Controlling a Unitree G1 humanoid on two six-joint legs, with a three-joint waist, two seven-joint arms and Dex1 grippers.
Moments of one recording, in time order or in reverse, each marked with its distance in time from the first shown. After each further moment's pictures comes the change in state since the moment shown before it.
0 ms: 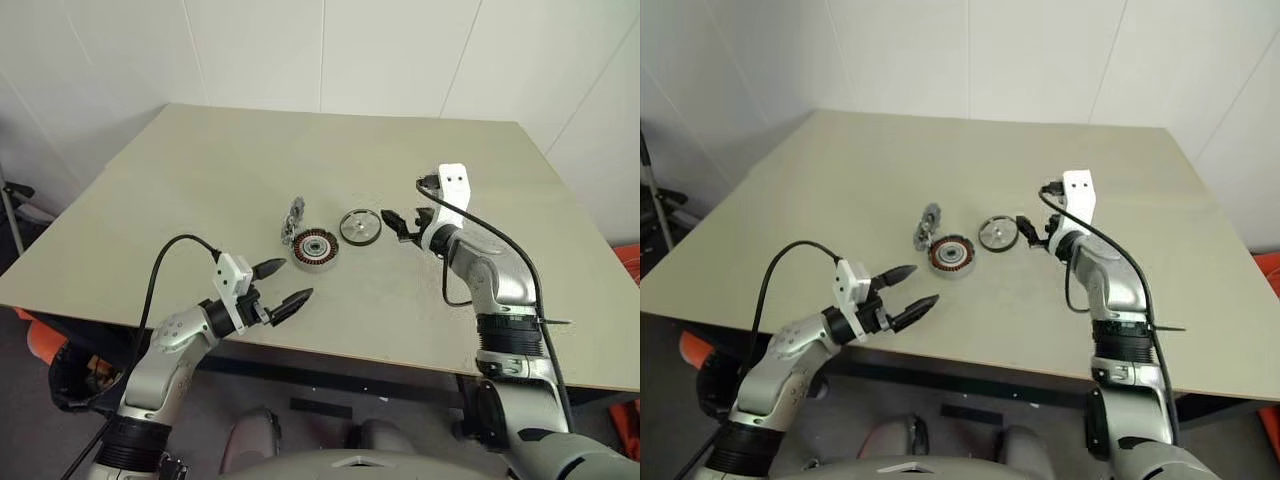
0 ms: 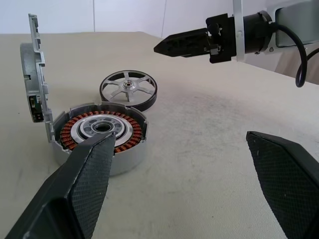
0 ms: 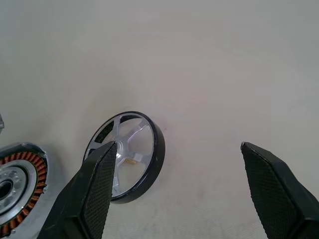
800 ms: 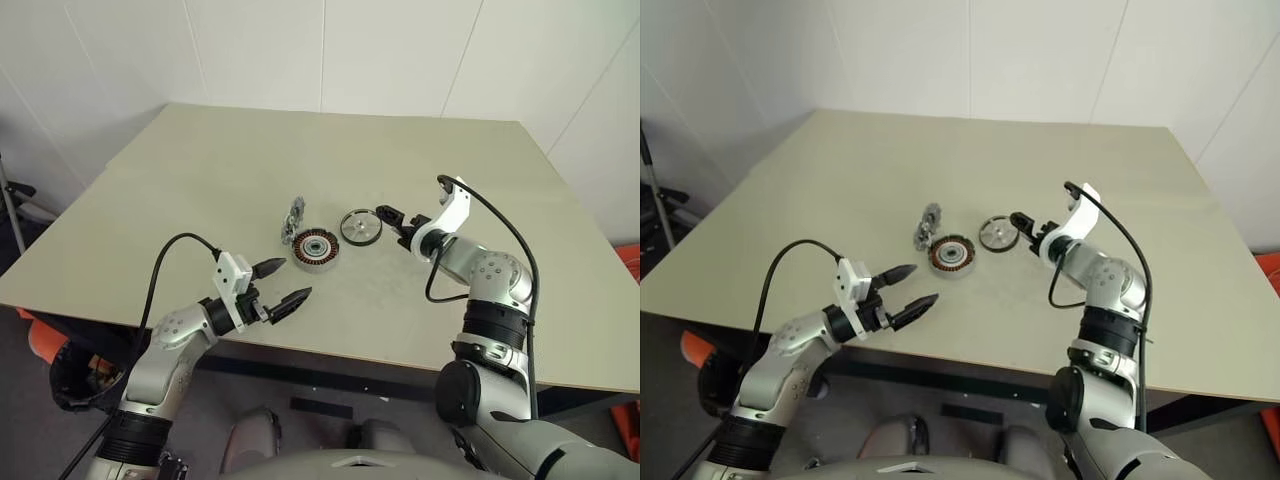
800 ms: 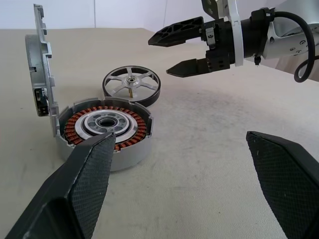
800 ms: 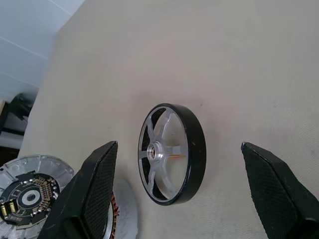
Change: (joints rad) left arm -0.017 0.004 0.005 0.041 0.000 -0.009 -0.018; right arm -0.103 0.154 -0.309 0.092 0.304 0.214 -0.242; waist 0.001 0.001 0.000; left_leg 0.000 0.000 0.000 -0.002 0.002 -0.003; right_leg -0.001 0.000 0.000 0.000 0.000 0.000
